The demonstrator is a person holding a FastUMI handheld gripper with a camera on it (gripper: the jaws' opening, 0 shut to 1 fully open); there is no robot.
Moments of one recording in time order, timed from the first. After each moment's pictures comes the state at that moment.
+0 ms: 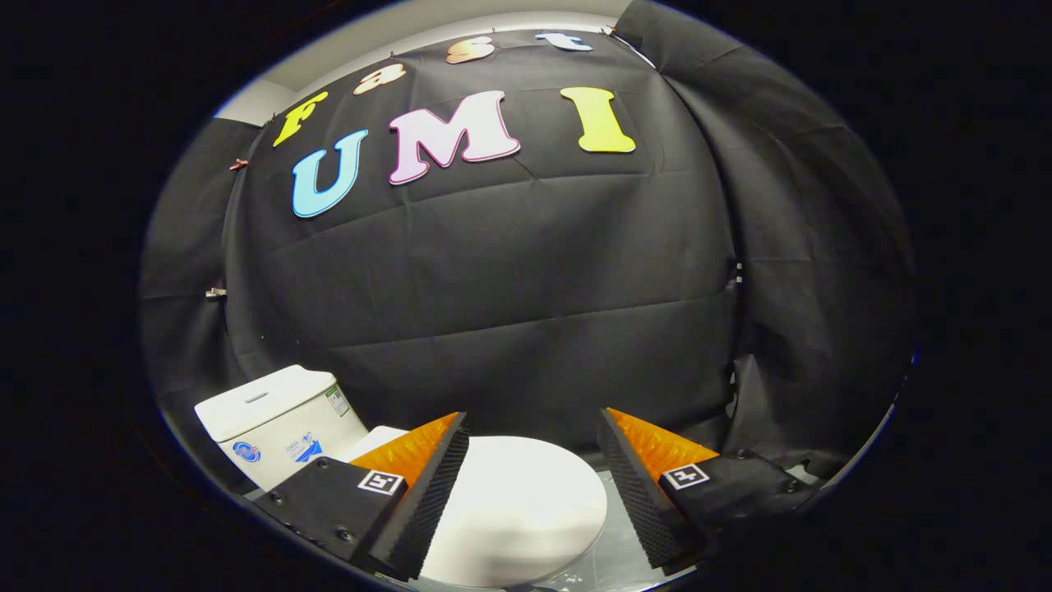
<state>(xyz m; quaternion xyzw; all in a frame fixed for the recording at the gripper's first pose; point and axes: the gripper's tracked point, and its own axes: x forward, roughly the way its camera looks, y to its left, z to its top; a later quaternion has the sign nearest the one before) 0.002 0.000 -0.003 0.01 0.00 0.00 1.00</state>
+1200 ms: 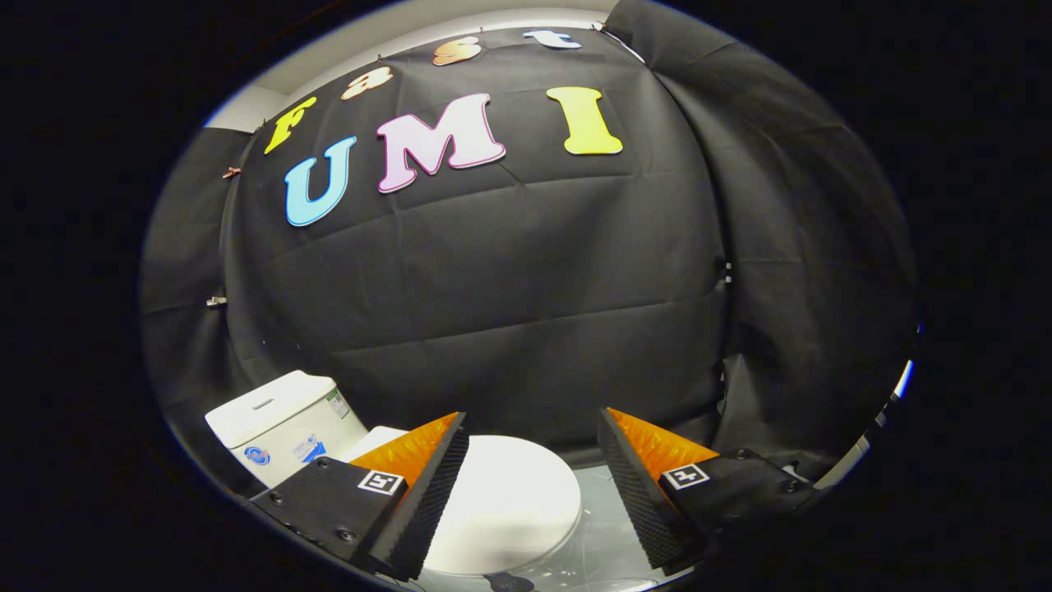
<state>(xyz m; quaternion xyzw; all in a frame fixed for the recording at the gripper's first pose) -0.021 -0.036 0.012 0.02 0.03 0.00 1.00</state>
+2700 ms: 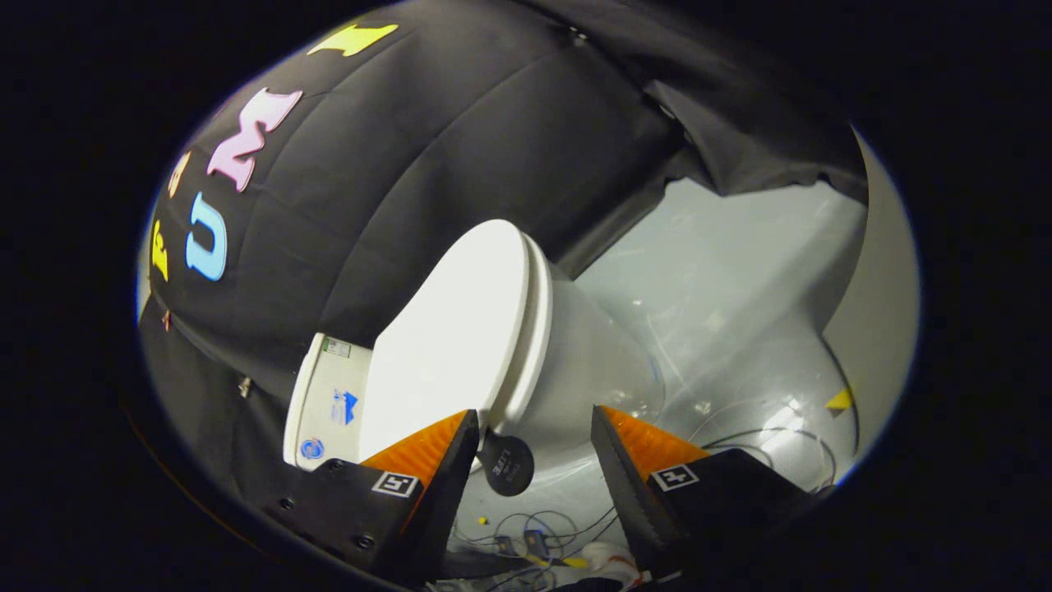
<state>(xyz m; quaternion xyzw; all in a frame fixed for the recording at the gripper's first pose) -0.086 -0.037 -0.221 0.36 0.30 -0.01 0.88</state>
